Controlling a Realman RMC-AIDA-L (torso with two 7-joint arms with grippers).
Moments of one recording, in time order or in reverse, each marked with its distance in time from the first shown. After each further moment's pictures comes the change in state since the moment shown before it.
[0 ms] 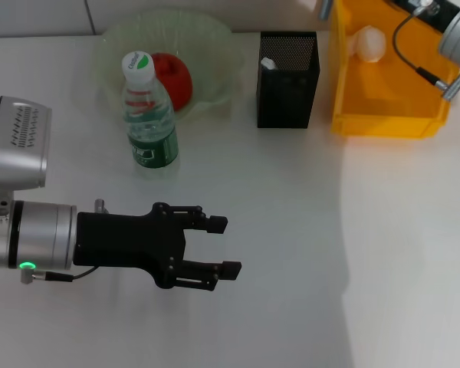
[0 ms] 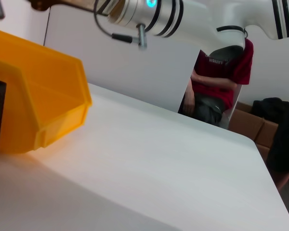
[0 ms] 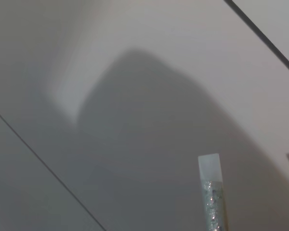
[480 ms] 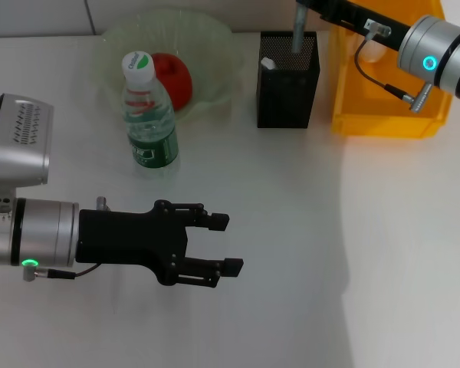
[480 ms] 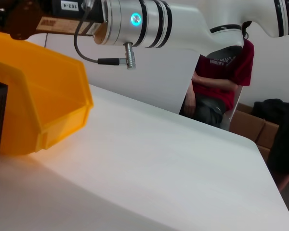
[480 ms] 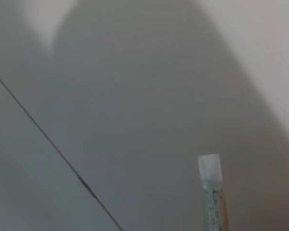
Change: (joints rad) left arm -0.008 -0.001 -0.002 -0.007 -0.003 -0.006 -0.001; right arm 0.056 0.018 -0.127 0.033 -0.017 0.169 -0.068
